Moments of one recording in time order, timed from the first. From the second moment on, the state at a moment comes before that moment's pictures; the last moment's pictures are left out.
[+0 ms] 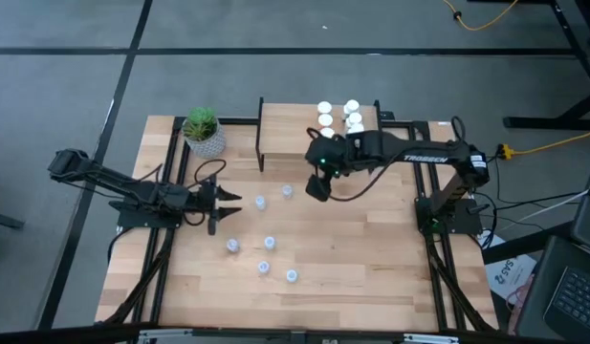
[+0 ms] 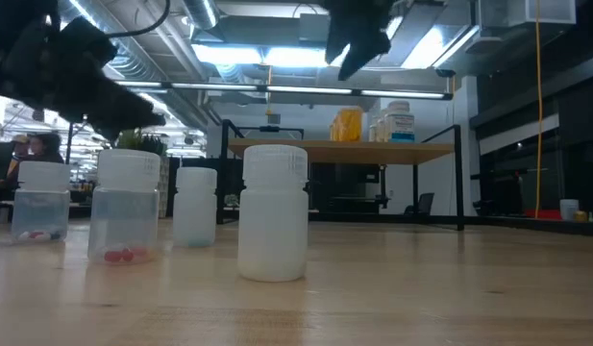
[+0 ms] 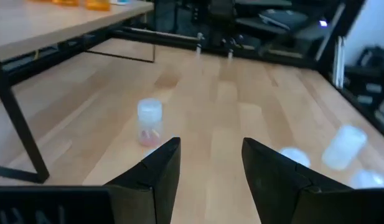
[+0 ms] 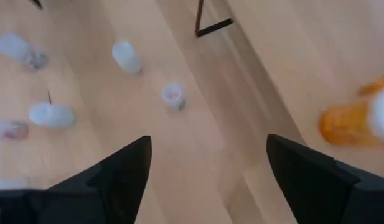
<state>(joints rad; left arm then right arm) -0.23 0.54 0.02 0.31 -0.36 -0.24 -0.05 1.72 1.73 -1.05 0.20 0.31</state>
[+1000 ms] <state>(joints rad) 0.19 1.32 0.87 -0.29 -0.03 -0.09 0.20 1.27 1.02 -1.21 0.14 0.47</state>
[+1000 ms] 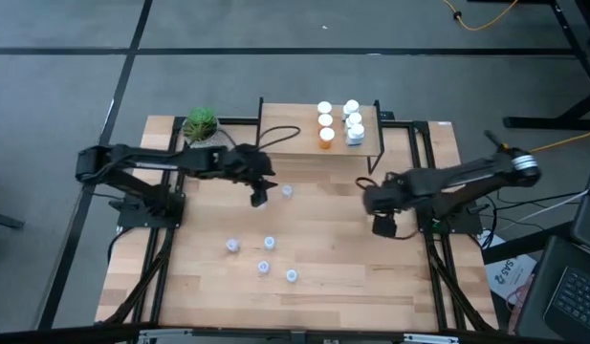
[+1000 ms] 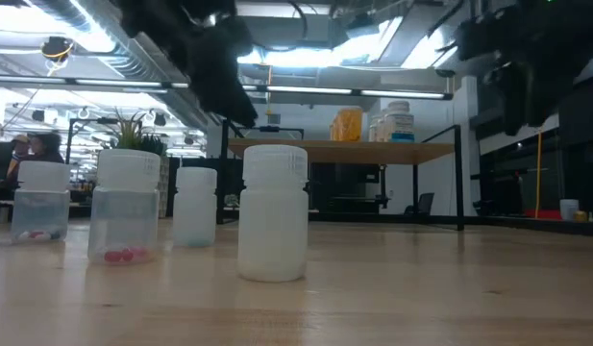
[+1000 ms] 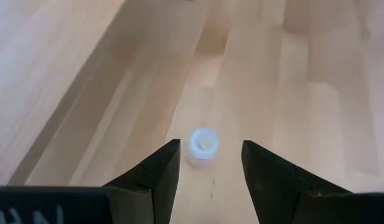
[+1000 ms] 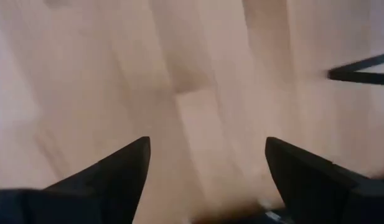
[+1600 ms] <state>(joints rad) 0.18 1.56 0.94 -0.18 -0.04 -0.03 0.37 0.87 0.61 -0.61 0.11 0.57</state>
